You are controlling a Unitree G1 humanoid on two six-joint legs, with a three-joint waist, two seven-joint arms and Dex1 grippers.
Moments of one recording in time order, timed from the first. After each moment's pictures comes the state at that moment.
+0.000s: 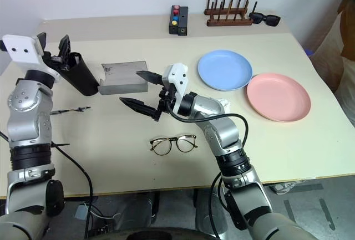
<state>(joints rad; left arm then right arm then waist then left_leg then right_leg) -0.53 0.50 0.33 0.11 -0.21 0.11 -0.22 -0.56 -0.11 0.21 -0.05 0.42 0.30 0.83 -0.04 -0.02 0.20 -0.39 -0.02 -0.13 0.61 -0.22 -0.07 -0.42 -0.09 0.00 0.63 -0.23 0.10</state>
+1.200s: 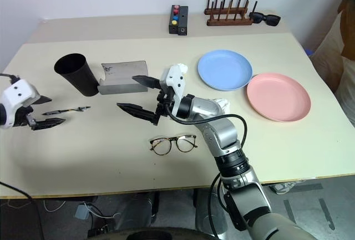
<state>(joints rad) -0.43 1.15 0.03 0.51 -0.12 0.14 -1.19 -0.56 -0.10 0.22 -0.05 0.43 0.32 0.87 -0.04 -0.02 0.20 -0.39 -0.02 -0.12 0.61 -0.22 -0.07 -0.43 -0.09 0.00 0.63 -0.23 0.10</state>
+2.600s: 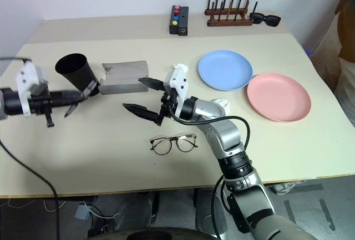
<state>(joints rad) -0.42 0.94 0.30 -0.01 -0.43 0.43 -1.17 -0.54 -0.14 0.21 -0.06 0.44 0.33 0.84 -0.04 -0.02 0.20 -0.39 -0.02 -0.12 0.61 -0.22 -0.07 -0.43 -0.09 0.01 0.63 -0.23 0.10</state>
